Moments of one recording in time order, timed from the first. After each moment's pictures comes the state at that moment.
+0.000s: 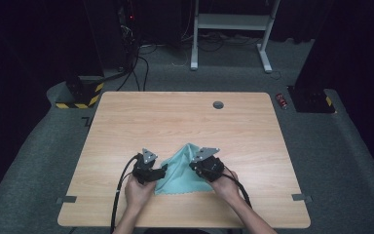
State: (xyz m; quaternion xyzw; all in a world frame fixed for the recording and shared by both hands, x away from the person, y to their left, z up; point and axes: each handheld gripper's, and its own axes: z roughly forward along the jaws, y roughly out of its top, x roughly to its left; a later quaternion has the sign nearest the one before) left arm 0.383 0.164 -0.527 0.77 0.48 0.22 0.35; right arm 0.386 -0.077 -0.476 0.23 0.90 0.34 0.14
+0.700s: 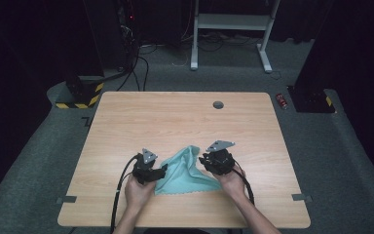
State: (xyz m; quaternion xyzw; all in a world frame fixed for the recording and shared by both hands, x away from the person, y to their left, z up) left arm 0.383 0.164 -0.527 0.77 0.48 0.22 0.35; right arm 0.411 -0.110 -0.475 0.34 0.86 0.36 0.15
